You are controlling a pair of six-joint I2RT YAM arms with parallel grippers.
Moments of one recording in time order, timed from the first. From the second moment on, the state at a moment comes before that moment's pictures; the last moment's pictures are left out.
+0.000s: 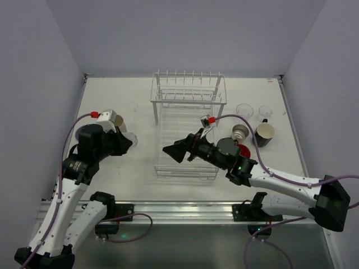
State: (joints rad) left arm -0.25 0.68 0.83 -0.68 0.19 -0.41; right arm 1.01 1.11 0.64 0.50 -0.02 0.81
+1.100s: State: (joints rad) left arm -0.49 1.38 0.92 -0.82 -0.15 -0.29; right arm 1.01 0.57 0.66 -0.19 0.25 0.47
